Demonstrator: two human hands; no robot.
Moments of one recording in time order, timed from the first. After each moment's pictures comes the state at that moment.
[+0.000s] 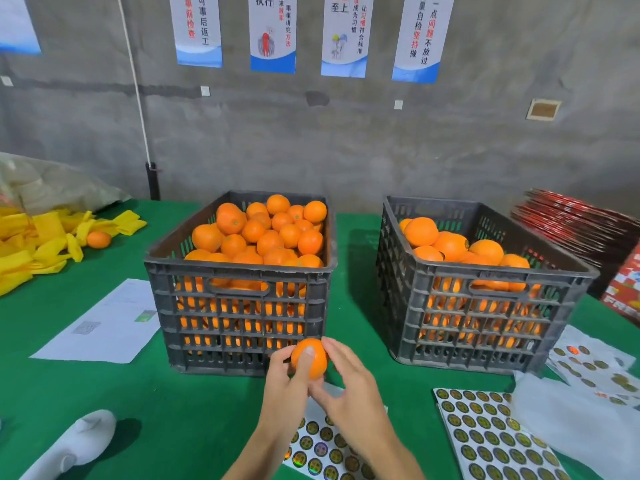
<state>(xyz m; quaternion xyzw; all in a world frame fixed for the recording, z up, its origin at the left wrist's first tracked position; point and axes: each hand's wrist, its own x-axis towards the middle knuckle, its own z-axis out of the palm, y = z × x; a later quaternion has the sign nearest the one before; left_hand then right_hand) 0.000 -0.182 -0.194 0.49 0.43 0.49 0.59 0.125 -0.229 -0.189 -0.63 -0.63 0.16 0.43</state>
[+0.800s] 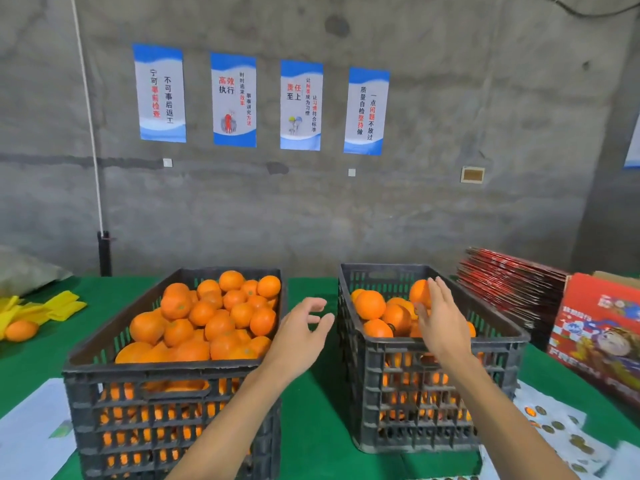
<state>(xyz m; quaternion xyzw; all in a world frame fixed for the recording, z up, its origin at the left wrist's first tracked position) 0.113 -0.075 -0.028 0.79 0.34 0.41 0.30 0.372 -0.175 -0.010 -0.80 -0.45 -0.15 0.36</state>
